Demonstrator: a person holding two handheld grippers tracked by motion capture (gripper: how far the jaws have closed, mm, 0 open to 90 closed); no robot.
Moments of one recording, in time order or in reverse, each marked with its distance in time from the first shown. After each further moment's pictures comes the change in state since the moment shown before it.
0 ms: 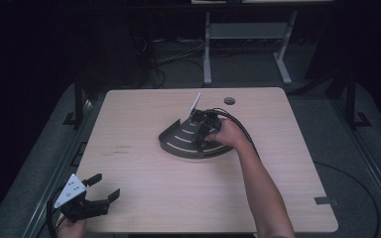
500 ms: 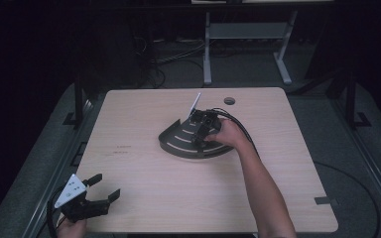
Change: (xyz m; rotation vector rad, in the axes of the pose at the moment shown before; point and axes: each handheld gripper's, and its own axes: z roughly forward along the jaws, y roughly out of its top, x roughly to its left) left arm -0.001 0.000 0.000 0.000 0.002 -0.005; right arm 0.002 0.000 -0.001 -0.004 -0.003 -0.005
